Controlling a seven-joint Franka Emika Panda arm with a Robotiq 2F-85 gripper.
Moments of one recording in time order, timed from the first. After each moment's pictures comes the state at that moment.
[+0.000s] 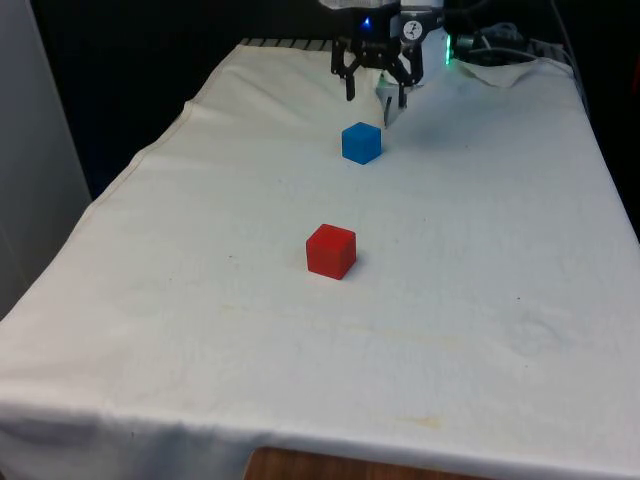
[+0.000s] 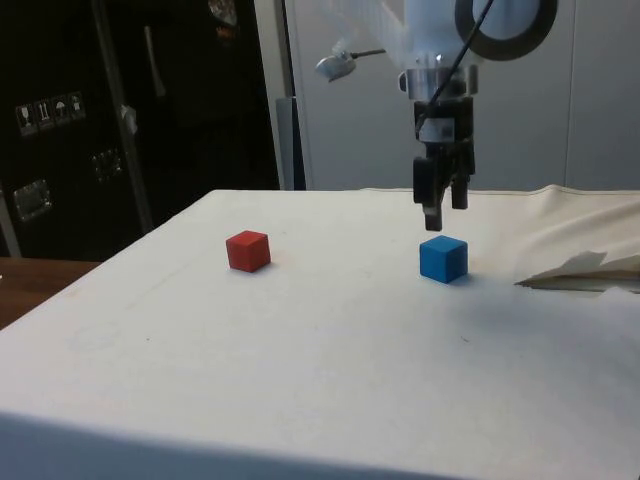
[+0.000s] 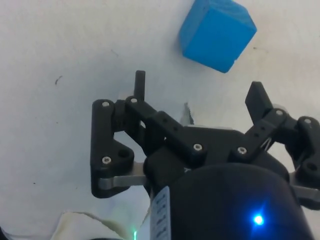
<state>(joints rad) 0.06 -0.21 -0.22 -2.89 -0.10 2.68 0.18</state>
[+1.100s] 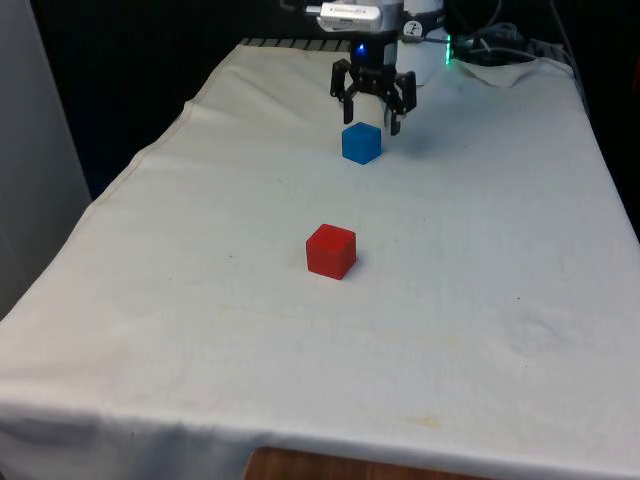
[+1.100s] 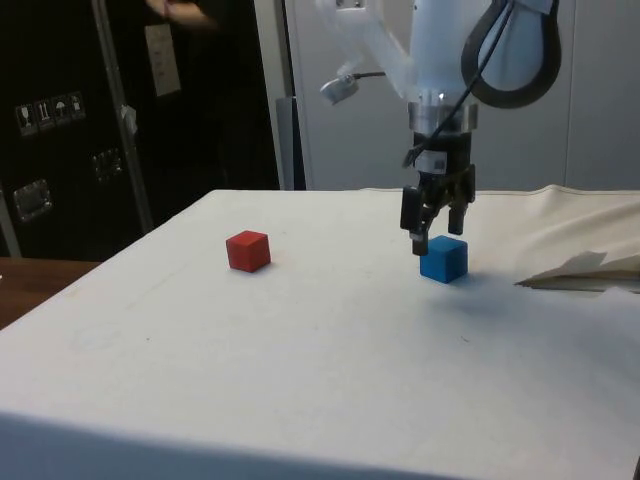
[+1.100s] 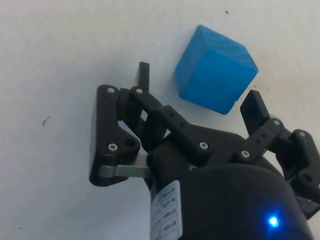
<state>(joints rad) 0.06 -0.03 -0.22 -2.91 -0.10 2.95 0.34</state>
